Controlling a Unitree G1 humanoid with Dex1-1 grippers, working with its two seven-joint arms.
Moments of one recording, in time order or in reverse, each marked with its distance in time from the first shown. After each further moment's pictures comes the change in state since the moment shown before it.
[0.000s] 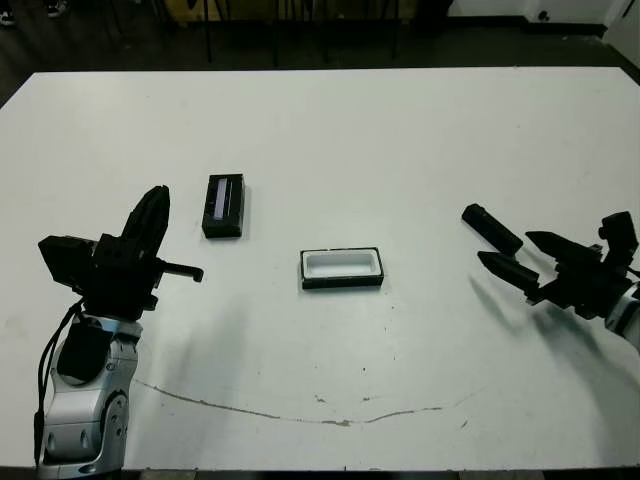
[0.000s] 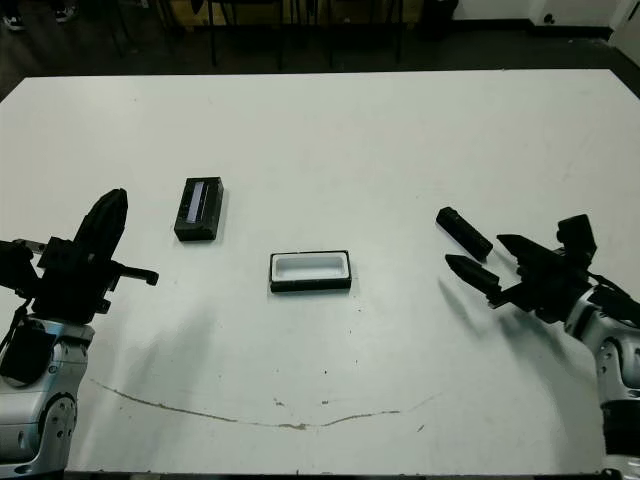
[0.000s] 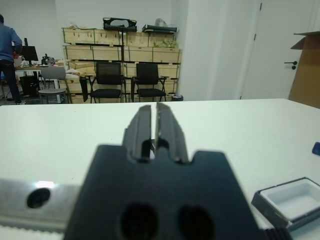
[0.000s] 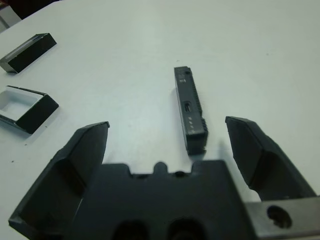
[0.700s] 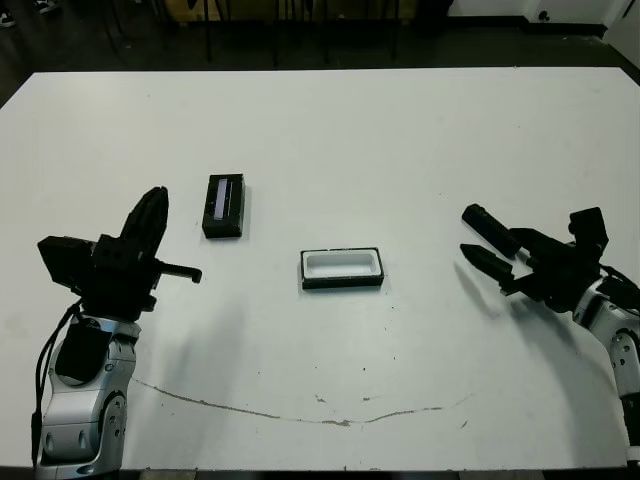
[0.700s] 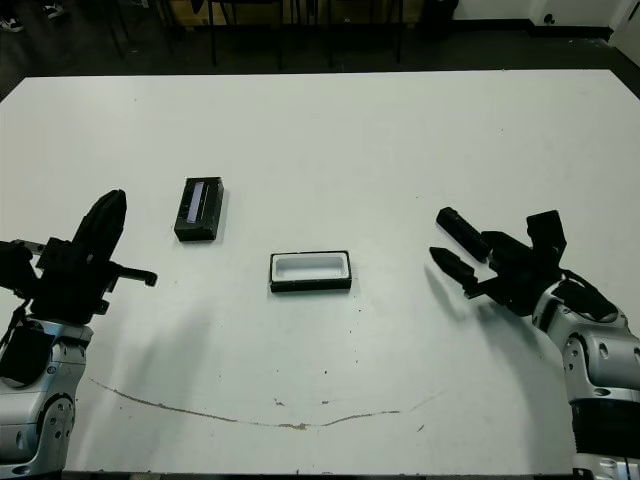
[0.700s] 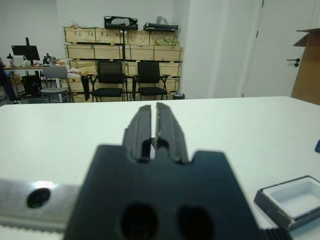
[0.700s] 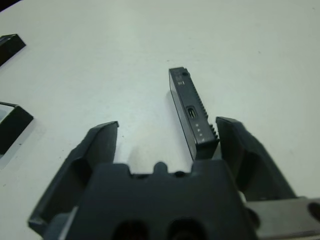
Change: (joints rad) left arm 0.003 0.006 0.000 -0.001 0.002 0.005 0.006; right arm 0.029 0.091 0.018 -0.139 -0.033 0.111 -0.237
